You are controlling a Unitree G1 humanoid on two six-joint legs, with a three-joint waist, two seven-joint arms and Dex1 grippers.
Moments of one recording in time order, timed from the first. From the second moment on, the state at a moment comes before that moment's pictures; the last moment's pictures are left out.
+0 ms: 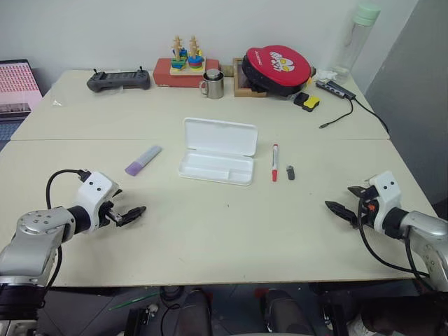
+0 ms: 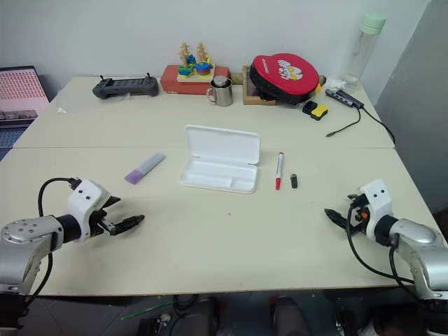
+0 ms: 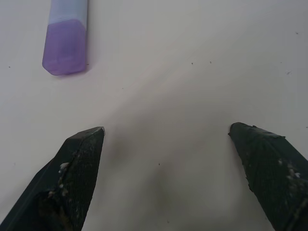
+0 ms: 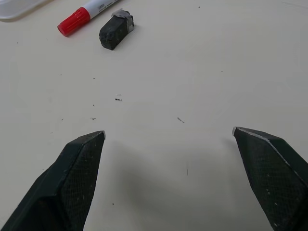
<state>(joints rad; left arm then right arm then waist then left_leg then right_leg) -0.11 0.93 0.17 0.11 -0.28 0.41 -0.83 -0.09 -0.76 -0.19 -0.17 0.42 0.61 0.66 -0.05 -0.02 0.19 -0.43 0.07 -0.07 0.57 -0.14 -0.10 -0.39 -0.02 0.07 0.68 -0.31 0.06</state>
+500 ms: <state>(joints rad) -0.08 0.97 0.17 0.04 -0.27 0.46 -0.89 -0.09 -0.74 -0.19 -0.17 0.45 0.64 0.67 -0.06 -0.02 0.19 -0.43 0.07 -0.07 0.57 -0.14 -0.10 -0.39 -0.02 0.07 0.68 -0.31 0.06</state>
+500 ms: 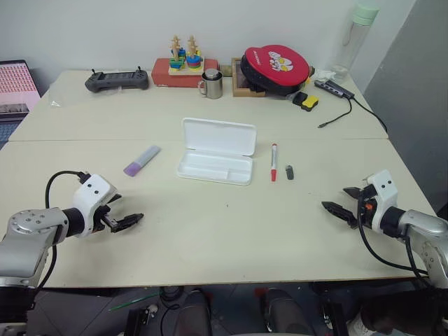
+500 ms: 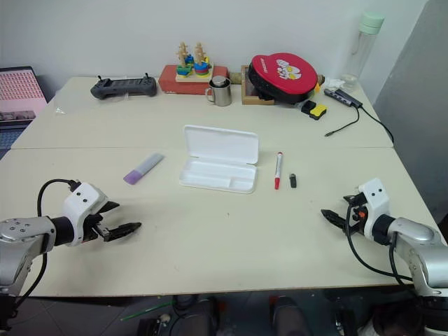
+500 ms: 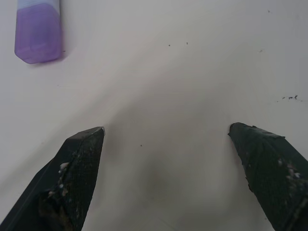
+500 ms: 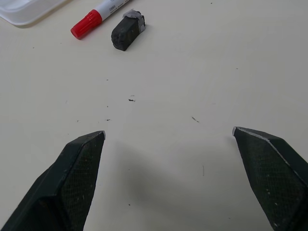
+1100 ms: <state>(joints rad) -0.10 0.91 0.18 0.01 -0.31 0.51 -0.89 -0.07 -0.73 -0.19 -0.19 0.45 0.64 0.67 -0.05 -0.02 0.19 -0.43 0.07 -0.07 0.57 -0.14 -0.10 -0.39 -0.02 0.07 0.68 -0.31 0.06</state>
